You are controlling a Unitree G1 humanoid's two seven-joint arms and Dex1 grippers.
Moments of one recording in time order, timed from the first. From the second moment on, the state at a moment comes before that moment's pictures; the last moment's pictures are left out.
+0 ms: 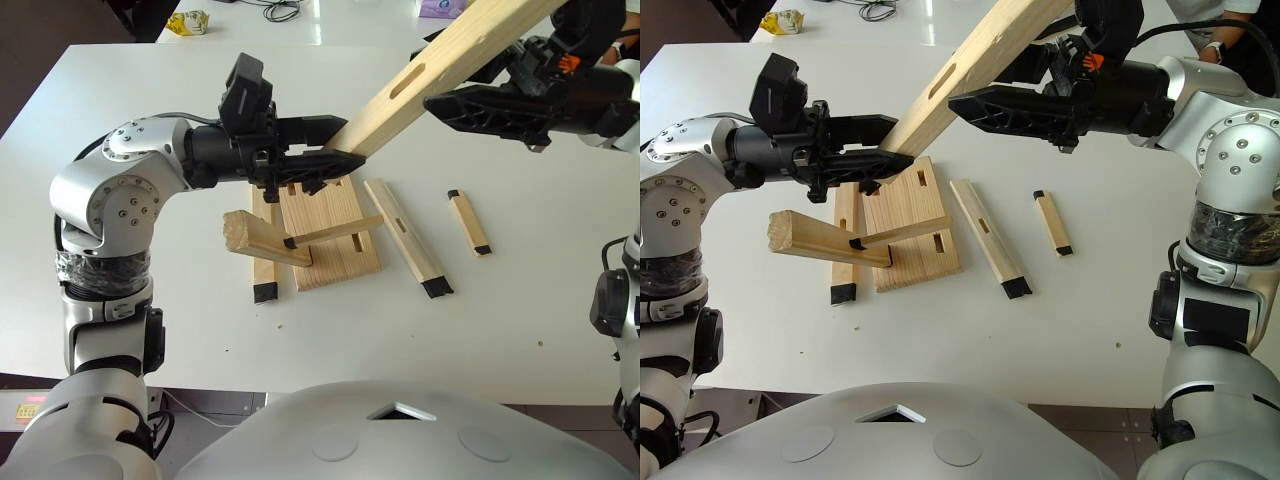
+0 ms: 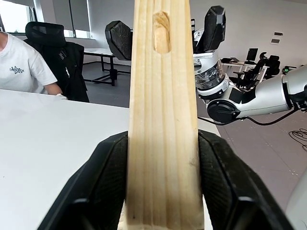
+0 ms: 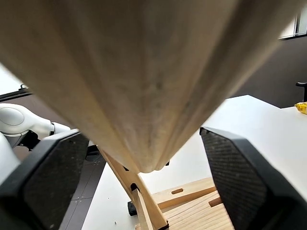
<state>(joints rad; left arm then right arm) -0.53 0.59 0.05 -0.31 -0.89 0.83 -1.07 -0.72 -0.69 -0.13 -0.15 1.10 1.03 1.03</state>
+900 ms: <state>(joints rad) -0.54 0.61 -0.01 -0.22 -0.87 0.79 -1.15 -0.70 -0.68 -0.11 -0.20 1.07 1.02 1.03</state>
